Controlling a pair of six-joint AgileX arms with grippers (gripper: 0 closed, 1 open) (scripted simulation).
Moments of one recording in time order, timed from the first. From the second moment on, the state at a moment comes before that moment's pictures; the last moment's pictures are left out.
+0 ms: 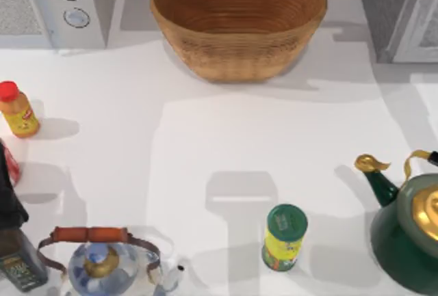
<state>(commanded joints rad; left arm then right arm) 0.00 0.00 0.00 0.00 0.00 0.00 0.15 1.53 2.20 -0.65 0.17 0.02</state>
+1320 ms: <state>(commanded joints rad) 0.00 0.00 0.00 0.00 0.00 0.00 0.11 0.94 1.40 -0.45 0.12 0.01</state>
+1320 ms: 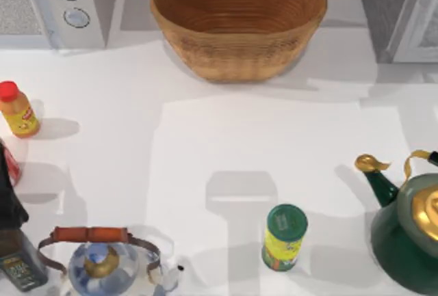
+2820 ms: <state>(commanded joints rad) 0.00 0.00 0.00 0.00 0.00 0.00 0.00 0.00 0.00 0.00 0.00 0.00</state>
